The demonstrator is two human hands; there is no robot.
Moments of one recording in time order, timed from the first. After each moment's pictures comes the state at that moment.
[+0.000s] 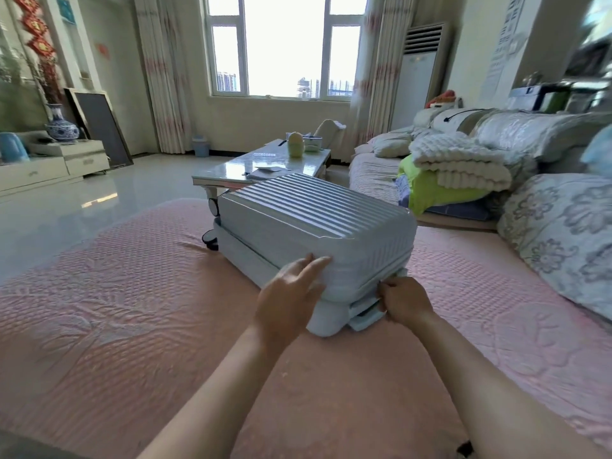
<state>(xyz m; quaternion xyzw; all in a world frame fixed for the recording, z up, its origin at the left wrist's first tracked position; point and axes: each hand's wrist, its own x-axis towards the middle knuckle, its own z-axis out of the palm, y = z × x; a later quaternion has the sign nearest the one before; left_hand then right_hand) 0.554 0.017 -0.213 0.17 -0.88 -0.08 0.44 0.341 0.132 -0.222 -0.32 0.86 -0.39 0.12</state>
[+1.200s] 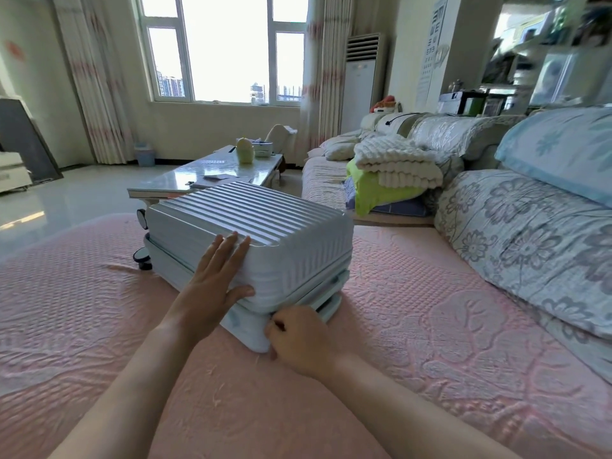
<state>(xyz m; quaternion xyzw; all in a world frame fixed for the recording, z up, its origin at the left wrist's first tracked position) 0.531 -0.033 -0.201 0.15 -0.94 -0.07 0.31 0.413 0.139 -0.225 -0.53 0.78 -0.33 0.08</state>
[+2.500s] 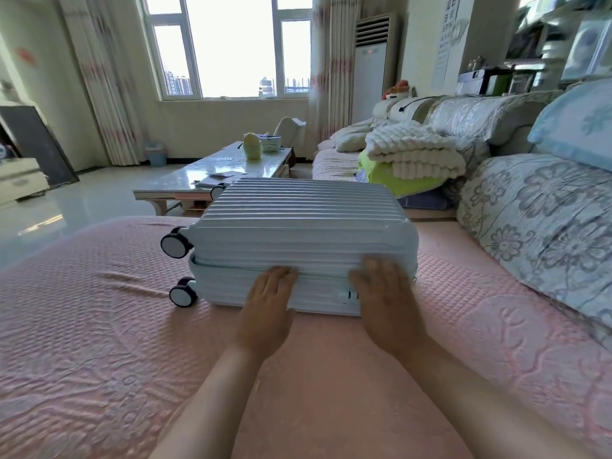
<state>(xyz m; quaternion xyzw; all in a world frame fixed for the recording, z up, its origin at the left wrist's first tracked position) 0.425 -0.021 -0.265 0.18 -0.94 -0.04 0.30 0.240 0.149 -0.275 -0.51 0.76 -0.13 -0.38</state>
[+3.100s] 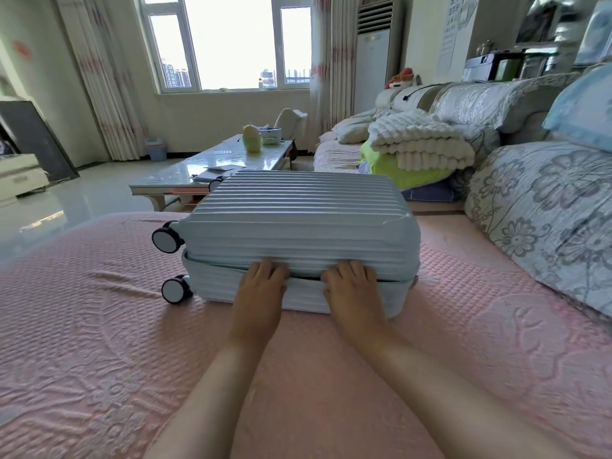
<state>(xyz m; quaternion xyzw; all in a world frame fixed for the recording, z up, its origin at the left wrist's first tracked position) 0.394 -0.049 -0.268 0.21 -0.90 0.02 0.39 0.258 0.083 -0.278 -0.50 0.77 -0.24 -0.32</state>
